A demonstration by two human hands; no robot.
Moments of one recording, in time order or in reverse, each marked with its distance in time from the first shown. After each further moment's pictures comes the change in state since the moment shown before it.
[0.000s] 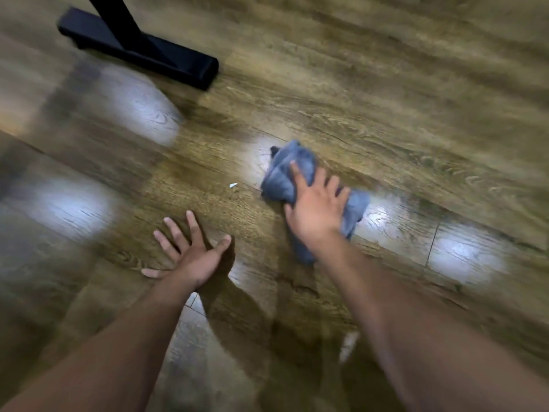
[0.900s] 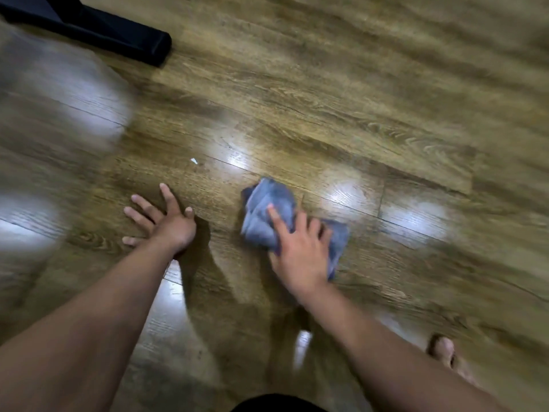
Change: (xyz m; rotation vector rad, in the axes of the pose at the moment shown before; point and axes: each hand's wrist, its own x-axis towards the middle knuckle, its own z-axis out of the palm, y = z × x) left_hand 0.001 0.011 0.012 0.060 0.134 0.021; right_hand -0.155 0.033 0.016 -0.041 -0.026 -0.012
